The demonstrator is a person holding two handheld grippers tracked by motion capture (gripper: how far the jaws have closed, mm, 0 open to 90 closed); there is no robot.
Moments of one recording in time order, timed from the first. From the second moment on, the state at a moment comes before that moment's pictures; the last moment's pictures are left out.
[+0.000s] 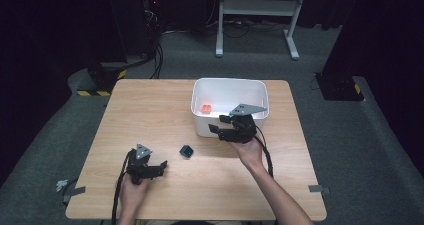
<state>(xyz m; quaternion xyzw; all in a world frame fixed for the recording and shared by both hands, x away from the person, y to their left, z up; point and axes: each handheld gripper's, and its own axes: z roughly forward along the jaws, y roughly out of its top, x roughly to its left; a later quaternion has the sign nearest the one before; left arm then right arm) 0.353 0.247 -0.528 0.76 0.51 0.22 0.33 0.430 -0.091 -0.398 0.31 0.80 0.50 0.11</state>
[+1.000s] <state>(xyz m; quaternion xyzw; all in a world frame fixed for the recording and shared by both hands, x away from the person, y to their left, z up) 0.353 0.247 -0.528 0.76 0.51 0.22 0.33 0.415 -0.060 -0.434 0.29 0.82 0.49 0.08</state>
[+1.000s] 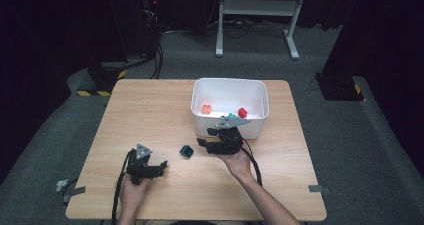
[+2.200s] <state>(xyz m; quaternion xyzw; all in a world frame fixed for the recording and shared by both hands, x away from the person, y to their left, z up) 0.353 0.247 -0.528 0.76 0.51 0.22 0.33 0.416 -0.009 -0.495 0.29 0.85 0.43 0.04</state>
